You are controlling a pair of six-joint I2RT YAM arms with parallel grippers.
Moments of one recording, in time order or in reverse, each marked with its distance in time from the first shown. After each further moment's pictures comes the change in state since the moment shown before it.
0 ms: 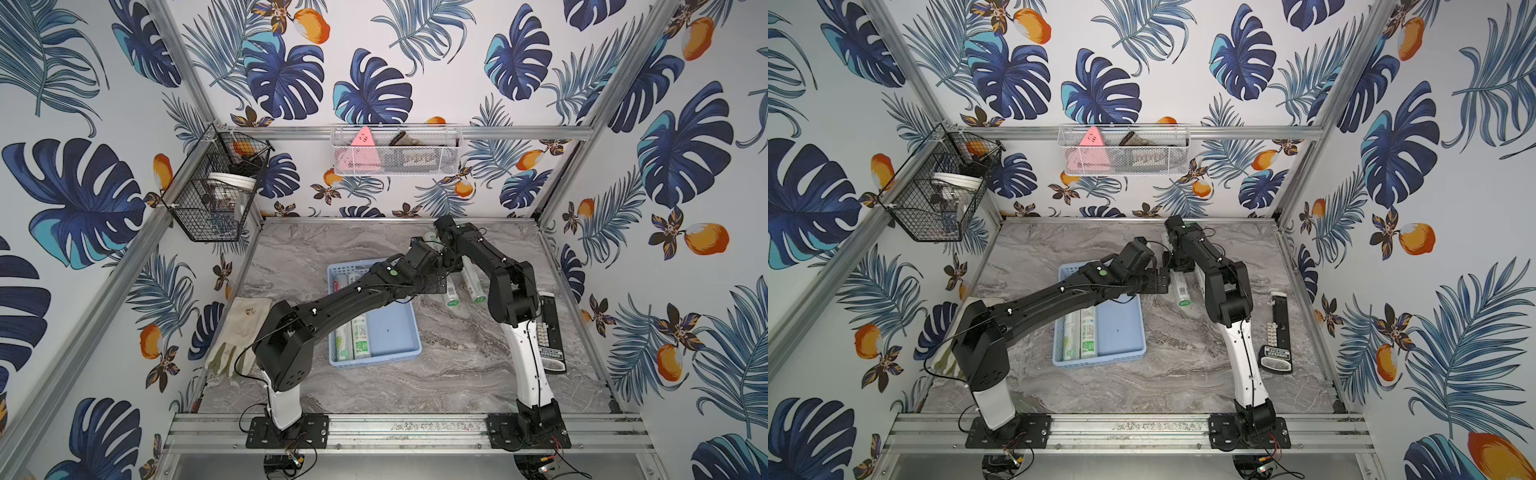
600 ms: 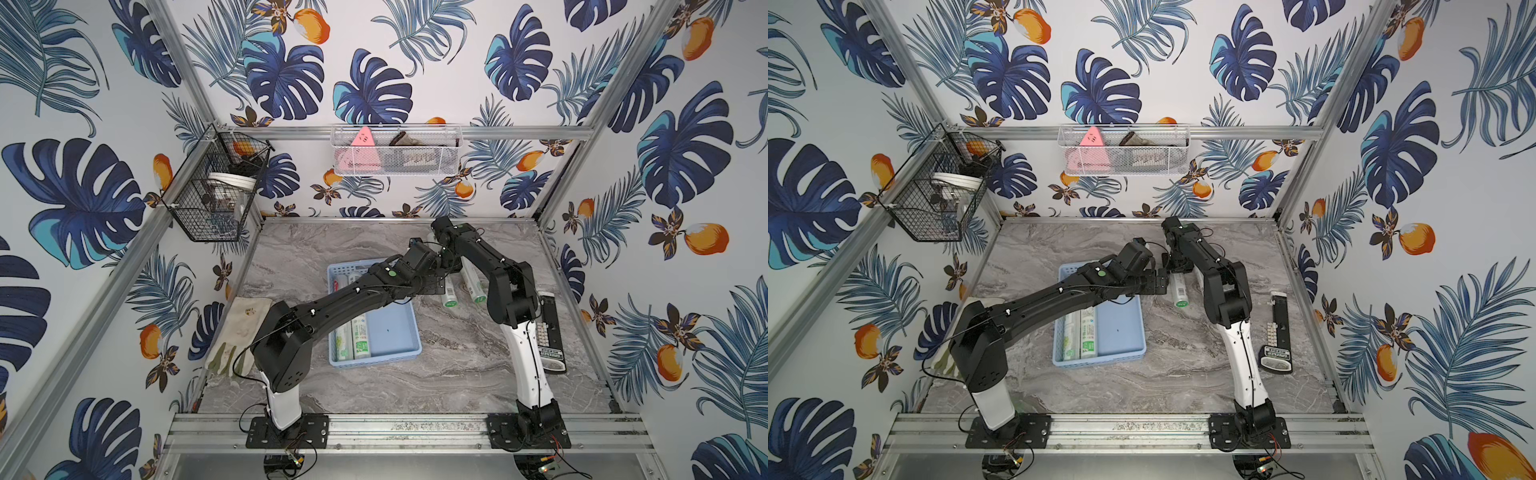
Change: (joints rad) left arm 0.002 -0.017 -0.024 0.000 -0.001 0.000; right arm 0.020 -0.037 -0.024 -0.019 0.024 -0.002
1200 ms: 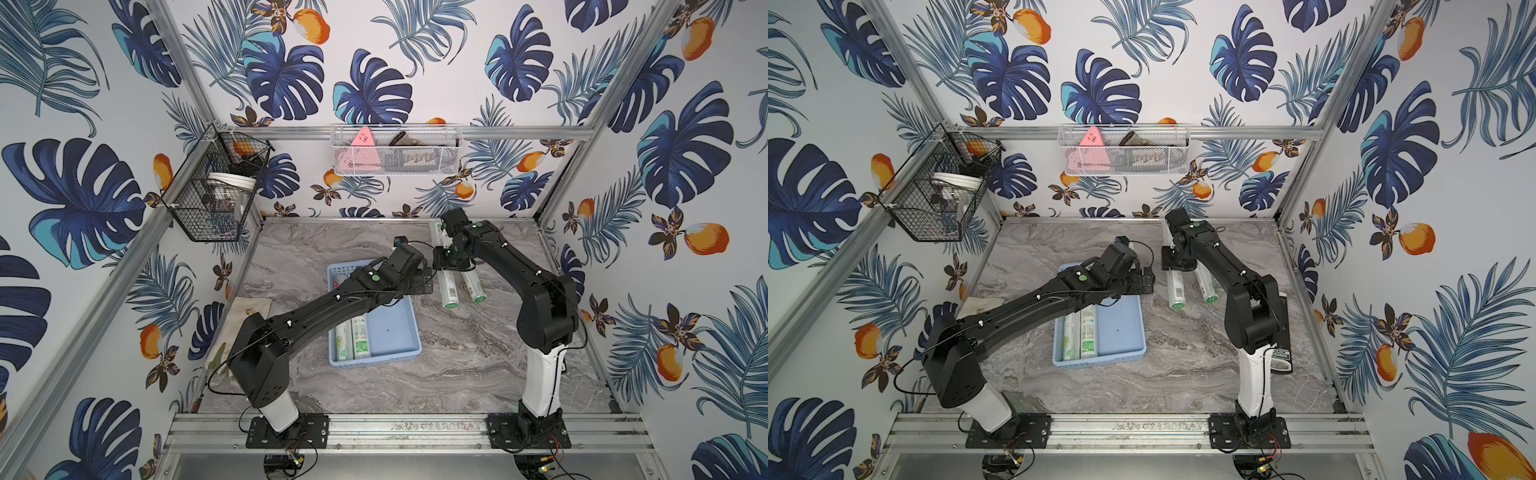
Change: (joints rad) left arm 0.026 -0.153 -0.121 0.005 -0.066 -0.001; right arm 0.047 -0.435 -0.336 0.086 -0.105 0.101
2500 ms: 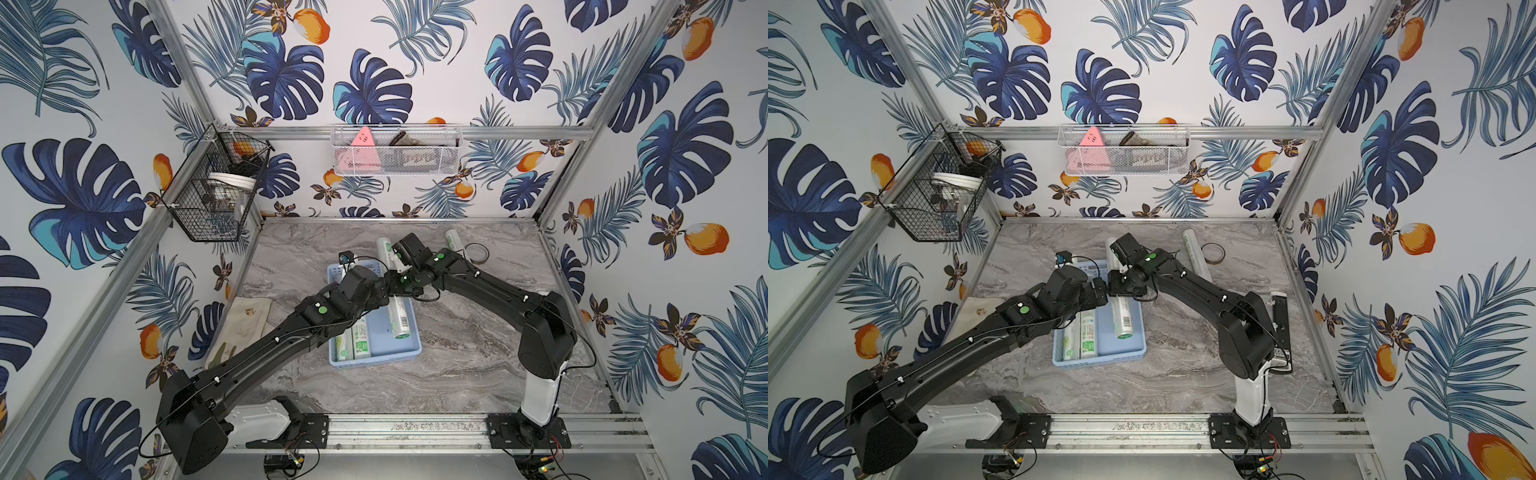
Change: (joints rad) left arm 0.062 -0.437 -0.379 -0.029 -0.220 -0.081; right arm 0.370 -0.095 -0.149 0.210 -0.108 0.287
